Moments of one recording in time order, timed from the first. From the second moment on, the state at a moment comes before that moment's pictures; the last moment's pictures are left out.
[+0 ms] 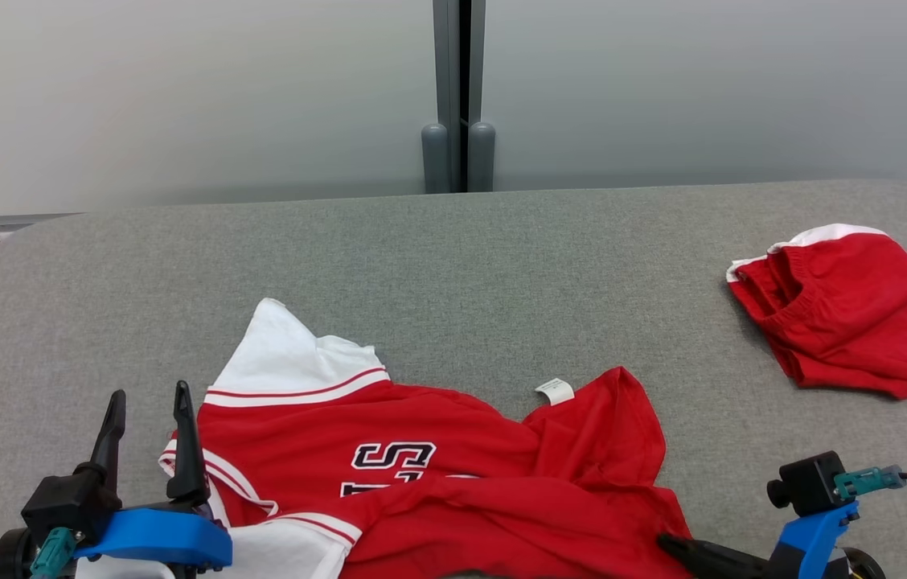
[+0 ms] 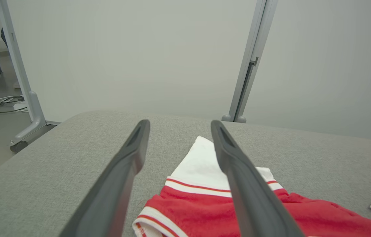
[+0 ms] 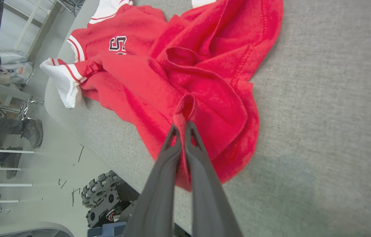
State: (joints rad) left arm -0.06 0.09 0.06 0.29 -0.20 -0.10 -0.26; right arm -0.15 -0.65 0.70 0.12 1.16 0.13 0.25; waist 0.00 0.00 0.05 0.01
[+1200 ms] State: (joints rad) left arm -0.10 0.07 0.03 0.34 -0.21 -0.11 -0.26; right arm -0.56 -0.36 0.56 0.81 0.90 0.13 0.33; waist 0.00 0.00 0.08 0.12
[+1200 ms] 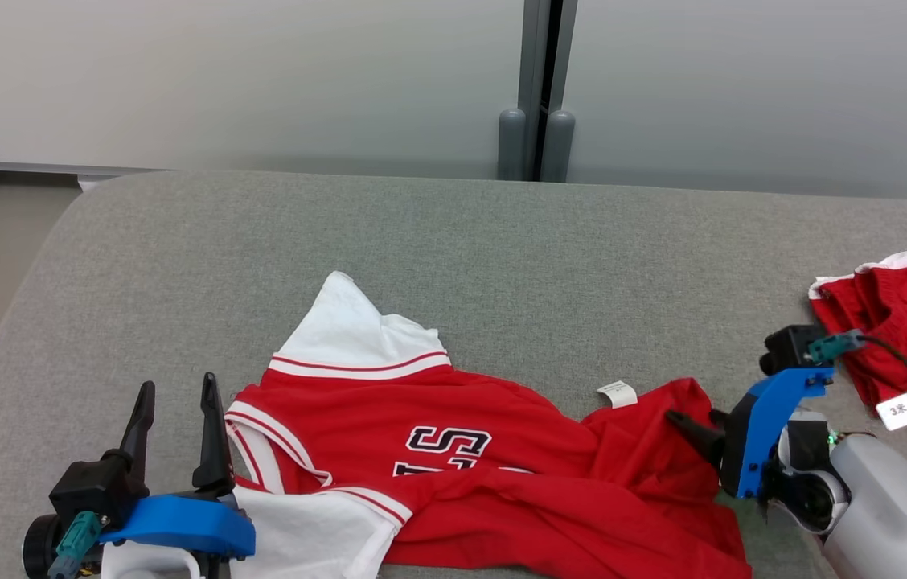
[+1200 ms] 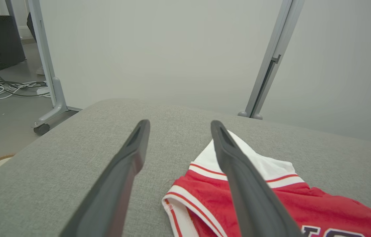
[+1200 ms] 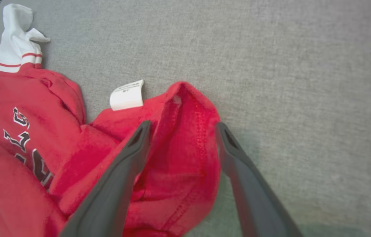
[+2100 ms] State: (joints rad) left arm -0.16 0.06 0.00 0.34 -0.20 -0.12 -0.26; right arm -0.77 -0.41 0.61 0.86 0.92 0.13 0.13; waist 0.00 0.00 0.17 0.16
